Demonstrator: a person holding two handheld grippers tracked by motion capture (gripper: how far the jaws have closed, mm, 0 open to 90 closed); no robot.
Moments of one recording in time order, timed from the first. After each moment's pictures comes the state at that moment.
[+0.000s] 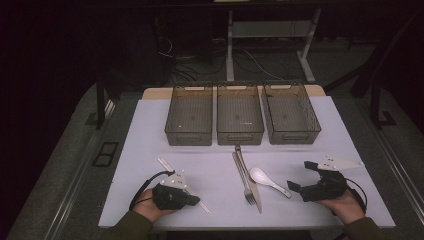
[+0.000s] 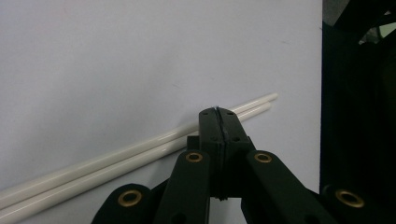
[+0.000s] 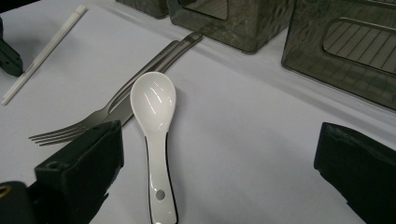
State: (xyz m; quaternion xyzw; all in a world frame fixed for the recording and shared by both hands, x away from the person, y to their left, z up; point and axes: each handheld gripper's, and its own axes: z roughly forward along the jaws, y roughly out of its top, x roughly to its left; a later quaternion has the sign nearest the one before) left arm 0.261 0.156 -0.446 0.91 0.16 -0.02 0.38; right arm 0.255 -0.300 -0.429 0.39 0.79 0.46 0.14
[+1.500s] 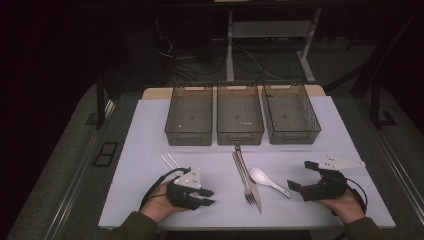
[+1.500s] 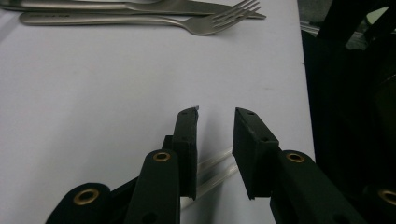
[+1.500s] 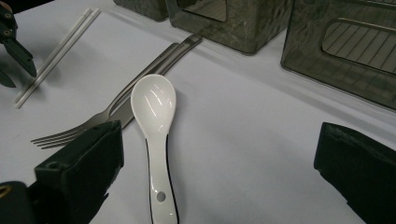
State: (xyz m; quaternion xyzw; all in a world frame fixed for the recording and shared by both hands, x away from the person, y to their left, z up) left arm 0.265 0.117 -0.436 0.91 0.09 -0.02 0.40; right arm 0.255 -0.301 -0.429 0.39 0.78 0.46 0.13
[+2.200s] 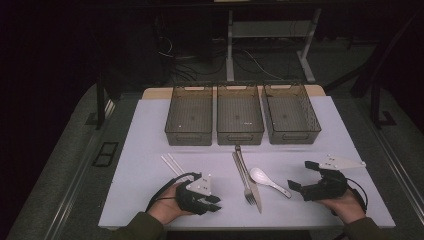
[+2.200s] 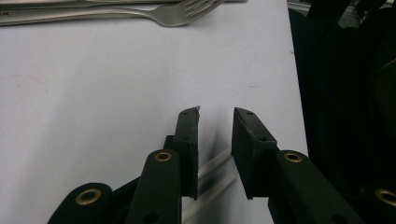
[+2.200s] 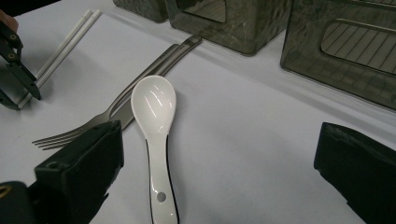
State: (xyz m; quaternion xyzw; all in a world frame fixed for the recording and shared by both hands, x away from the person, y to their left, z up) left arm 0.261 0.097 -0.444 0.93 0.05 -0.02 0.37; right arm 0.255 -0.302 -0.428 0.39 0.78 0.46 0.13
